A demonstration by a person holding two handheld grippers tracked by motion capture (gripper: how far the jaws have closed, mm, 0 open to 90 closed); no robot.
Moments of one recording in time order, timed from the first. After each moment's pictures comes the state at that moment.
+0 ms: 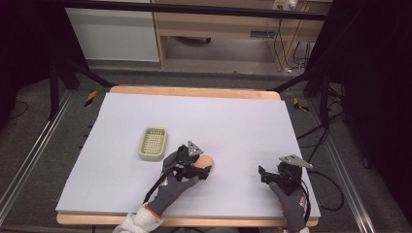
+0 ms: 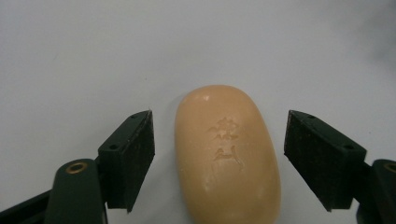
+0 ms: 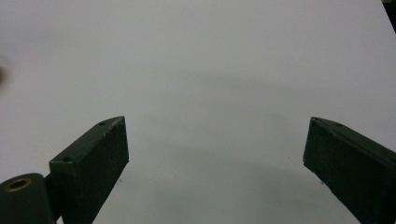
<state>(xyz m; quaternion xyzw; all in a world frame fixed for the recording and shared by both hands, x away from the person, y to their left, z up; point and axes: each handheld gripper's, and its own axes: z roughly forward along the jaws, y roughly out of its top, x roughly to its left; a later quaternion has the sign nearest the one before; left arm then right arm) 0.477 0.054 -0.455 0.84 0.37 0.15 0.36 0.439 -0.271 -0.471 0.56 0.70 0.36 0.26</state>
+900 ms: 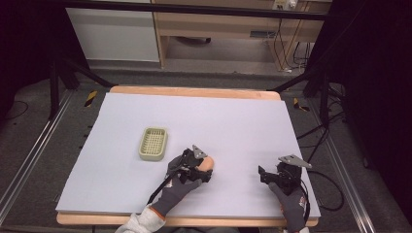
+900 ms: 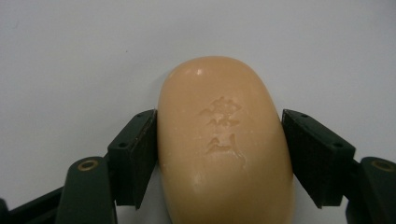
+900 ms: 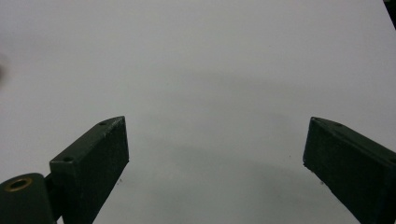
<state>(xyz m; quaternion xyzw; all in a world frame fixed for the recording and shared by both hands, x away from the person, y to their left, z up) 0.480 0.043 -0.476 0.85 0.38 0.14 0.33 0.440 -0.269 -0.472 0.56 0.70 0.36 0.26</state>
